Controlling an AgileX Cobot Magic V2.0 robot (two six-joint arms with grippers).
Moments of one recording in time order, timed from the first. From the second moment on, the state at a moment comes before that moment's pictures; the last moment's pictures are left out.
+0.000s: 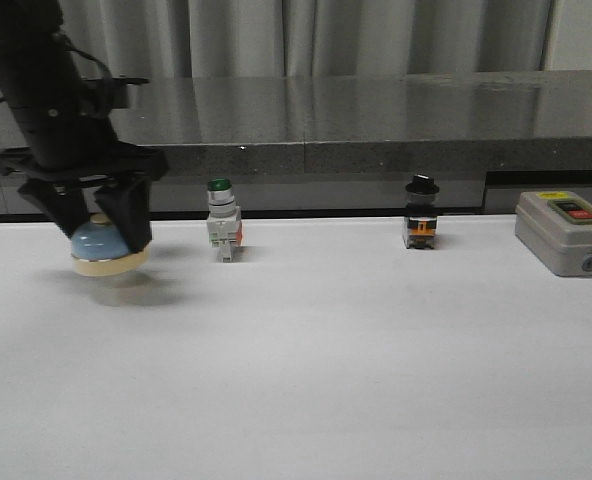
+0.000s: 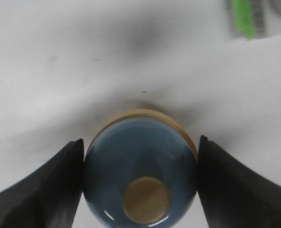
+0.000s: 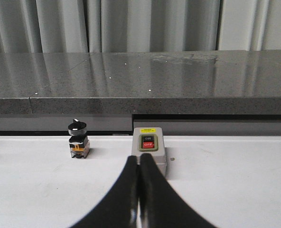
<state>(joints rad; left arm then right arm) -0.30 2.04 -1.57 -0.14 0.93 0.11 0.04 -0.01 0.03 -0.08 0.03 0.16</state>
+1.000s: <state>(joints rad) -0.59 2.05 -1.57 -0.15 0.87 0.12 0.04 -0.01 0.03 -0.08 0.03 0.16</state>
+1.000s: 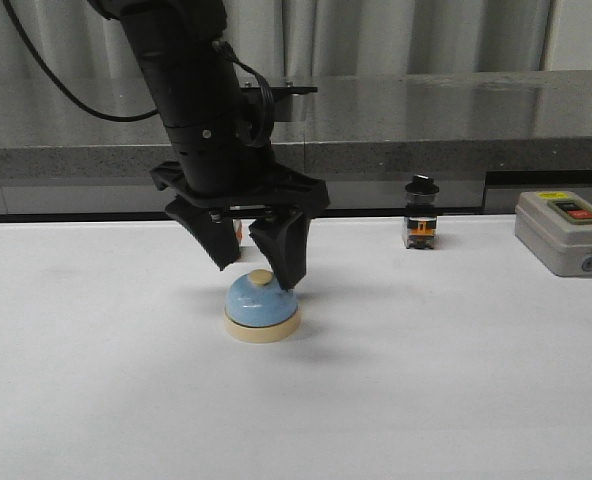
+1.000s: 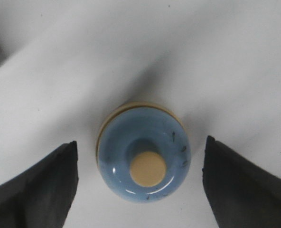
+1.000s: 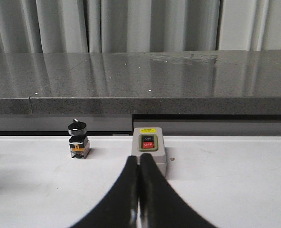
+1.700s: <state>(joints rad) -0.38 1.84 -1.60 -0.16 0.92 0.09 0.04 -0.01 0.03 -0.08 0.03 0.16</state>
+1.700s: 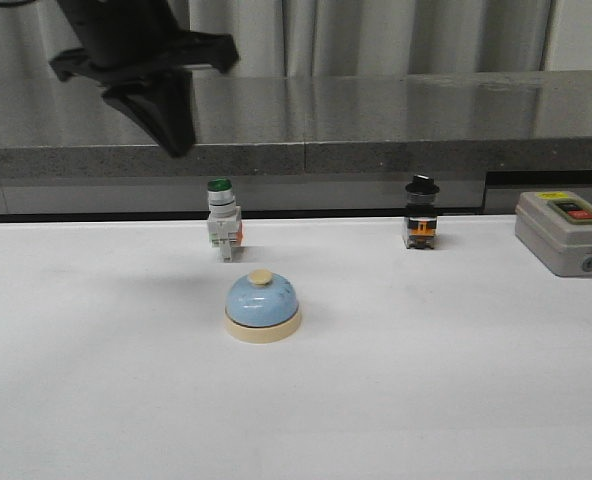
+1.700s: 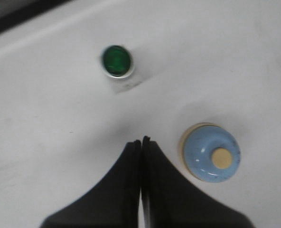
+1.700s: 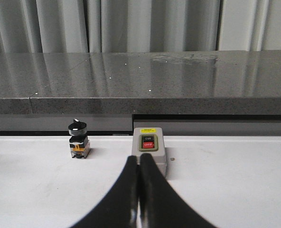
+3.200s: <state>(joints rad) -0.06 0.75 -0.72 -0.16 0.53 0.07 0.04 -0.01 0.03 -0.08 0.03 0.16</state>
